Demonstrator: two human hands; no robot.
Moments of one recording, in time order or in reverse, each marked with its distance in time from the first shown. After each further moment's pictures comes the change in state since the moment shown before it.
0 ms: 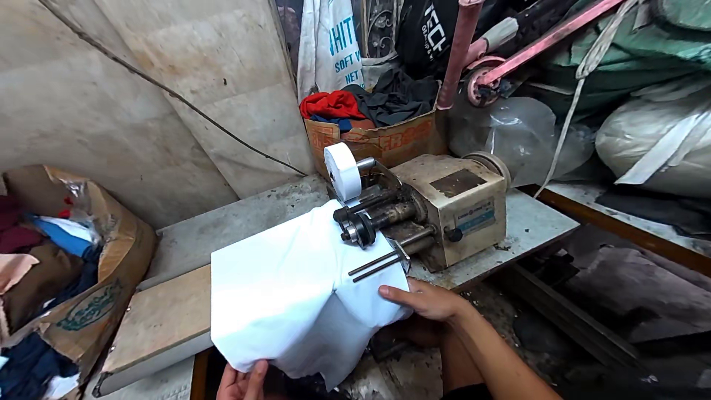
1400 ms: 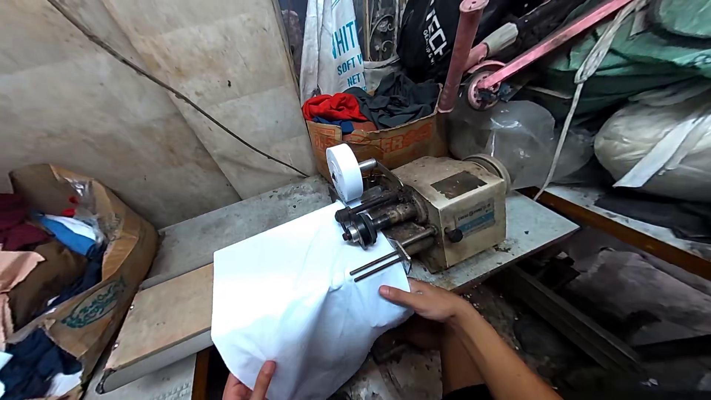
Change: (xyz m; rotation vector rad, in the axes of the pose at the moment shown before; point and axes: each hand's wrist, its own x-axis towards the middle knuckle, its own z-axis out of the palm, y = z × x) left_hand -0.008 0.005 0.009 0.009 0.037 -0.031; right_hand 0.000 -0.001 0.002 -0.002 -0.002 -0.007
